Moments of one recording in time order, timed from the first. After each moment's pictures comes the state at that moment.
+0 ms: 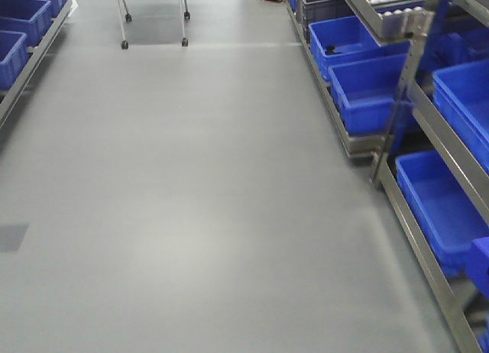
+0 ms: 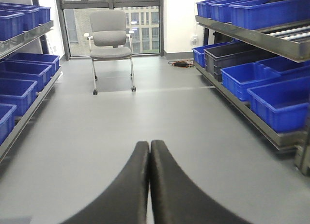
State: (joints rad) arm -0.01 0.16 -0.31 0.40 0.45 -0.45
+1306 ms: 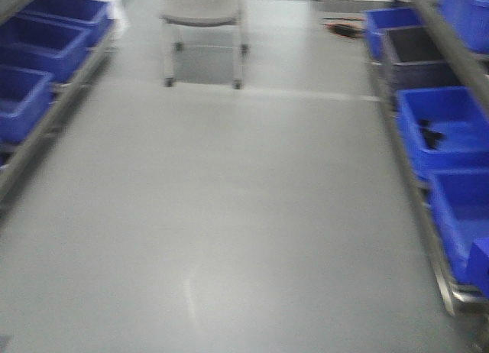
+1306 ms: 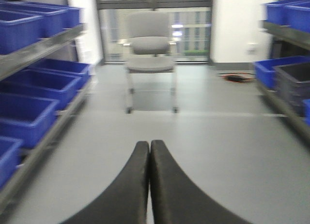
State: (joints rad) arm -0.01 0.16 -0.31 0.40 0.45 -0.45
